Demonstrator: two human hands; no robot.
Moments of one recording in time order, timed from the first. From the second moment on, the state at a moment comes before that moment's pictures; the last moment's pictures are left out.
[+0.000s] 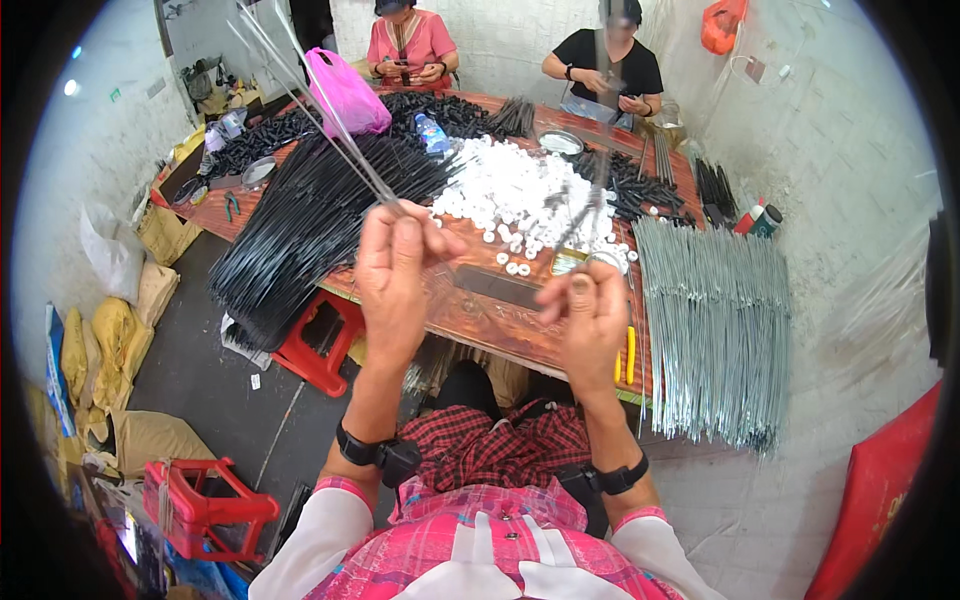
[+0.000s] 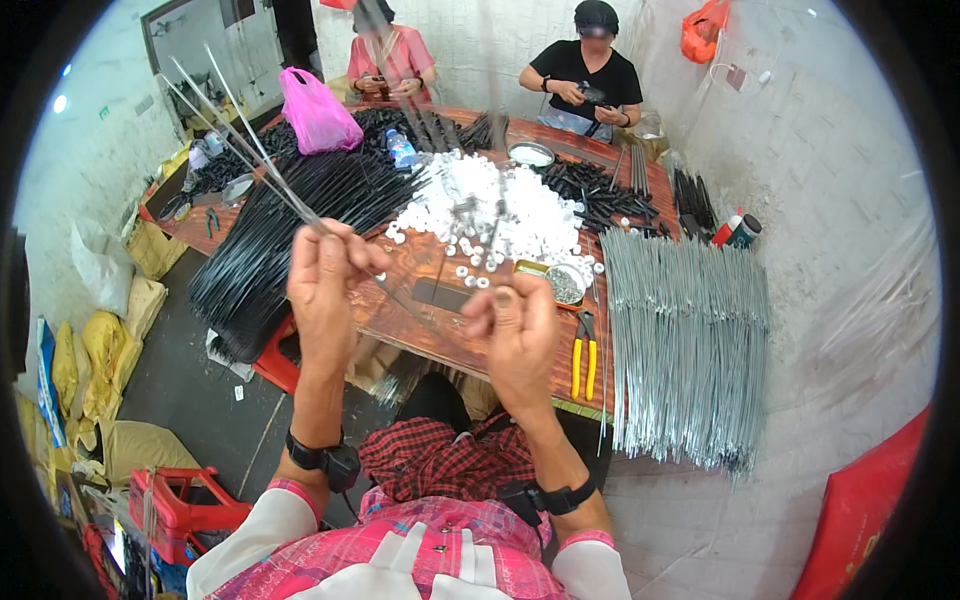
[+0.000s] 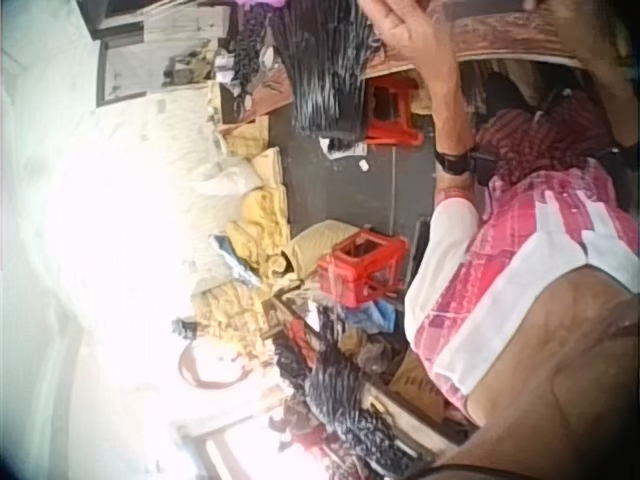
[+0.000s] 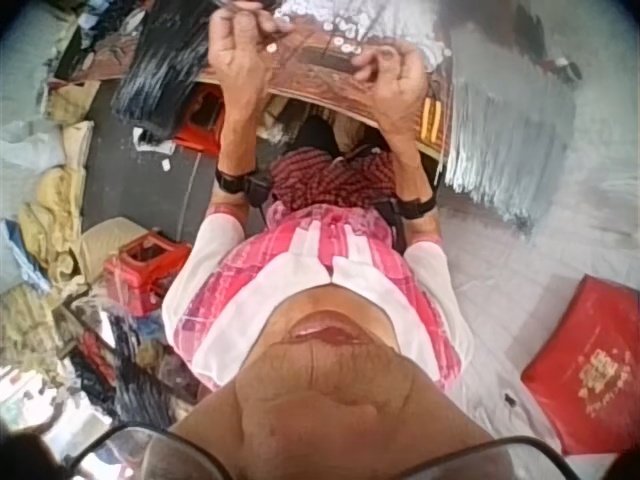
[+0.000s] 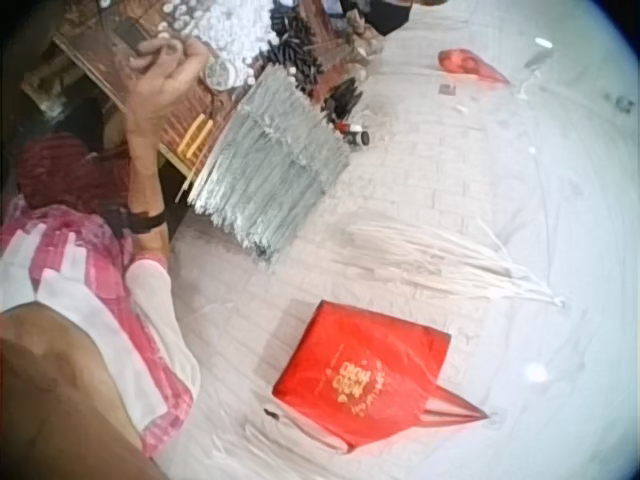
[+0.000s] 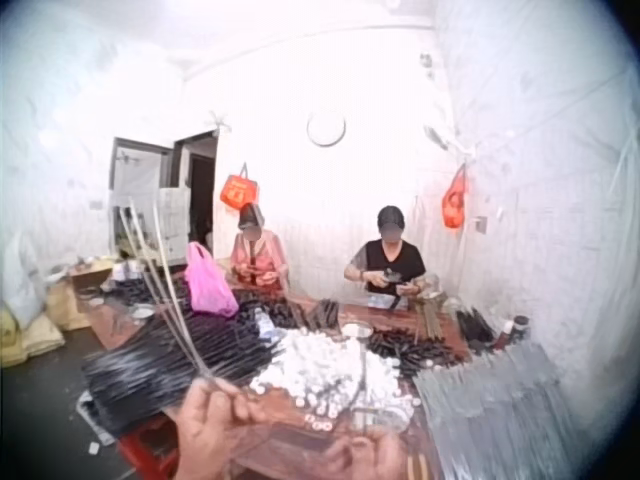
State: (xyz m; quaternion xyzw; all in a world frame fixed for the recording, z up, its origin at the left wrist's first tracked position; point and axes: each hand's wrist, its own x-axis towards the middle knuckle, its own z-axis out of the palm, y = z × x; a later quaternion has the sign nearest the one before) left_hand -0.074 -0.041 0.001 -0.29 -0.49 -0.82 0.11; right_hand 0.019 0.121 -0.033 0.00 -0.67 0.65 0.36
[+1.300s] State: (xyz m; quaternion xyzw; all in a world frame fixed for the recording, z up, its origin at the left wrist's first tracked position) left_hand -0.076 -0.062 -0.017 -0.20 -0.53 -0.81 -0.15; right_hand 0.038 0.124 -0.050 -0.06 -0.68 0.70 0.21
